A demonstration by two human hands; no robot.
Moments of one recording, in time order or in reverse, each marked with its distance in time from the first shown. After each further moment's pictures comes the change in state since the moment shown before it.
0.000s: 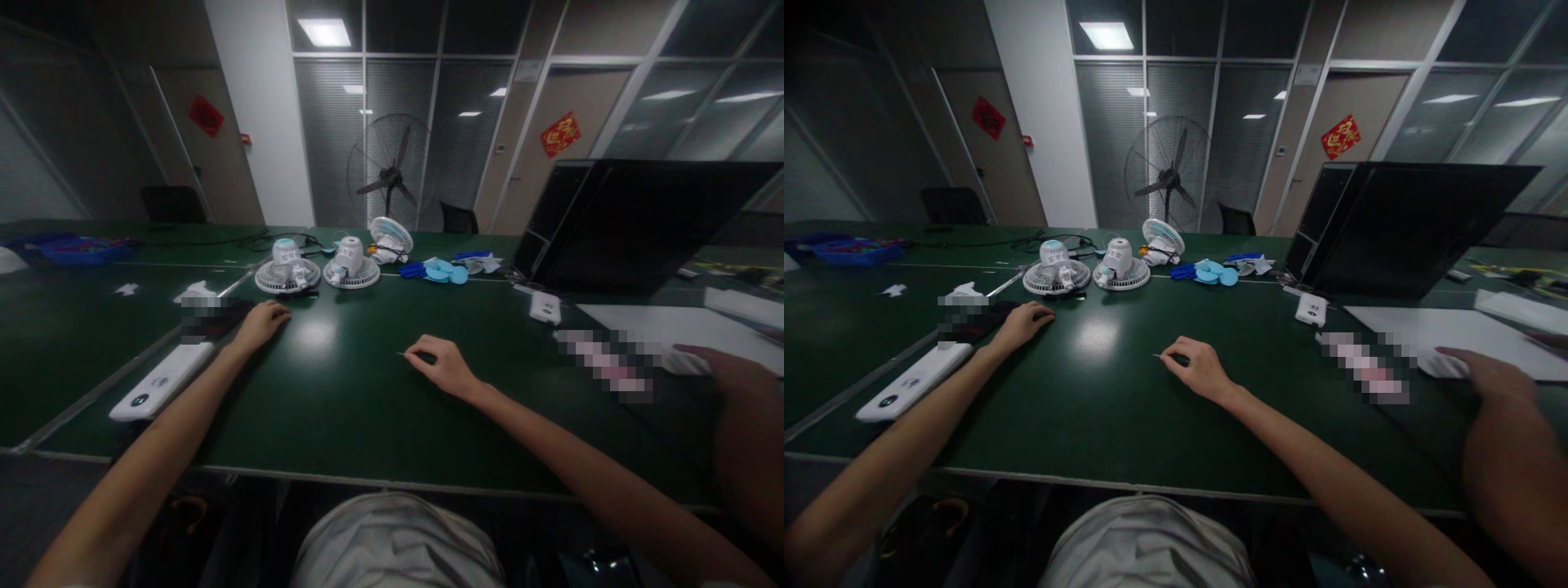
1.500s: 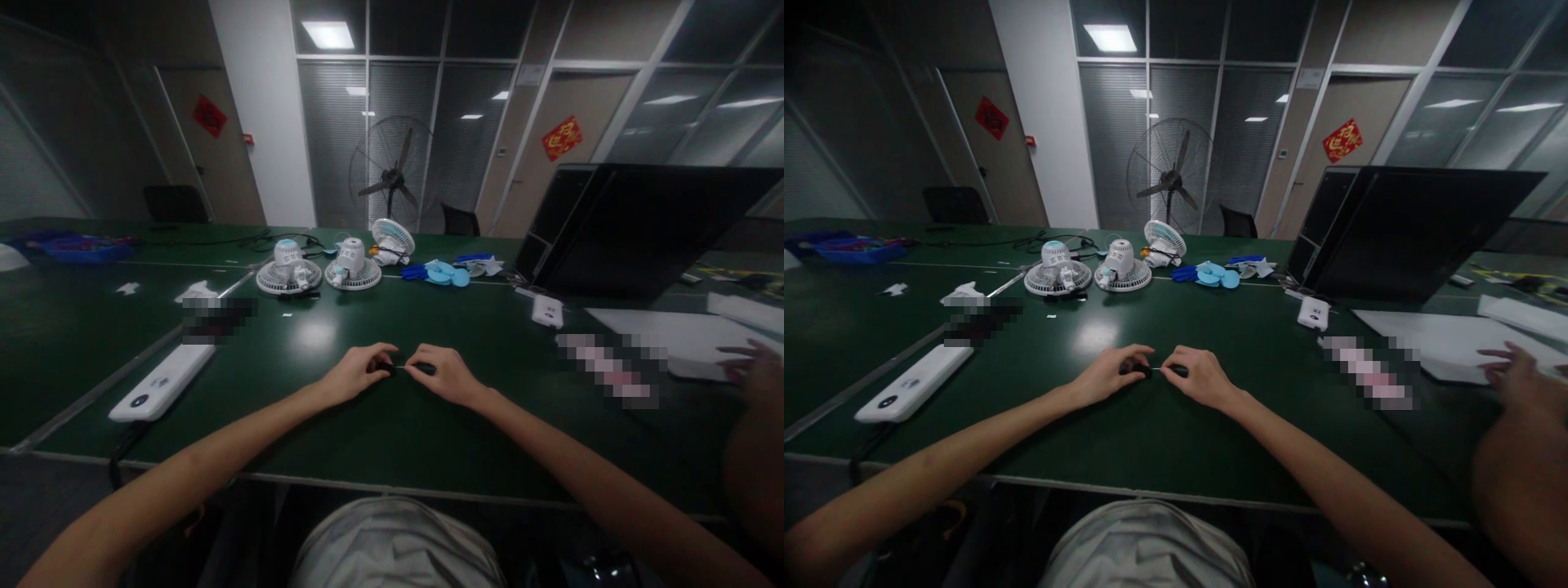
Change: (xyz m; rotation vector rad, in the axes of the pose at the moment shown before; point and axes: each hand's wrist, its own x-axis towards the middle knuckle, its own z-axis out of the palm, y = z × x) left_hand -0.057 0.244 0.018 -0.731 -0.344 0.346; right_hand -0.003 -0.008 -0.003 -0.119 -0.134 -0.012
